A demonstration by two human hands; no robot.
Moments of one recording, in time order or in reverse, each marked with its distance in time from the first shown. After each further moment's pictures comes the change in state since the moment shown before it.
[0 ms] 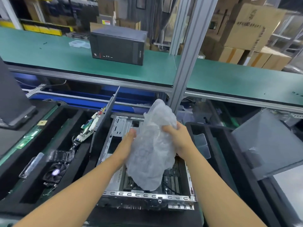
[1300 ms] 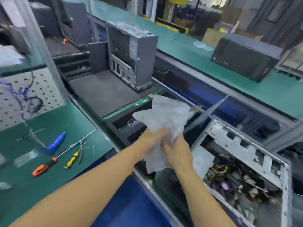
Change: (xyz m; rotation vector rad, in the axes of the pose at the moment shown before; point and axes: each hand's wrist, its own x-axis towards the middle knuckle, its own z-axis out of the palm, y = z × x) left_hand -0.206 -0.012 -0.156 -0.306 0.533 0.107; right_hand -0.139 0.063 0.276 -0.830 -0.383 -0.258
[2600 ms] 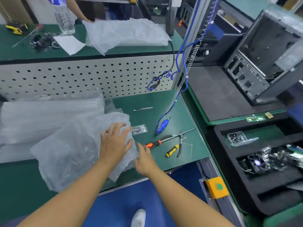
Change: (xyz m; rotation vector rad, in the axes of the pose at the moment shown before) left_hand -0.224 -0.116 -0.494 1.515 1.164 0.243; right_hand -0.163 -0.197 0.447 -0.255 -1.044 -0.340
